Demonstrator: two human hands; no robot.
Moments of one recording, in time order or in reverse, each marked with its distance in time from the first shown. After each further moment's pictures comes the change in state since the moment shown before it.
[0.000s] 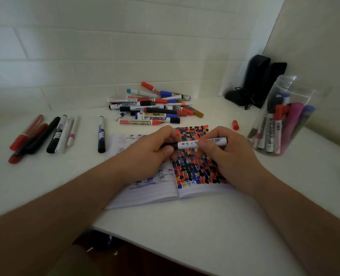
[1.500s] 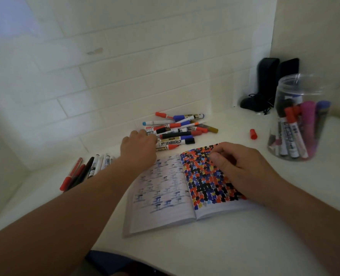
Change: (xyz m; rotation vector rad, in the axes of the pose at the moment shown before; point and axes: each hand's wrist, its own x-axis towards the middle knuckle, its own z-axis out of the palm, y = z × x) left_hand 0.061 -0.020 -0.061 1.231 0.218 -0.350; right_hand 0.009 0.029 -0.008 -0.177 0.004 -0.119
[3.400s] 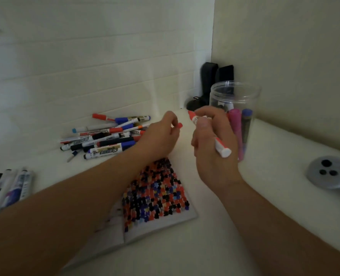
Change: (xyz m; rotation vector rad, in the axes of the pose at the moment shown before) left_hand 0.039 0.174 -0.053 -0.952 -0.053 0.305; right_hand 0.016 0.004 -0.040 0.372 0.637 -0.089
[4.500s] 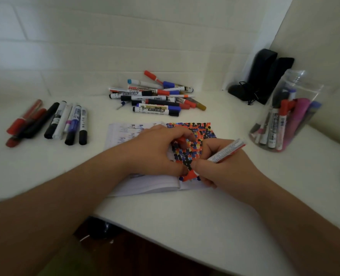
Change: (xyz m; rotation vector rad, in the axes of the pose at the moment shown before) left_hand -0.154 -0.084 -0.053 -0.001 -0.198 0.072; right_hand -0.066 -0.042 0.033 -0.166 -0.752 0.474
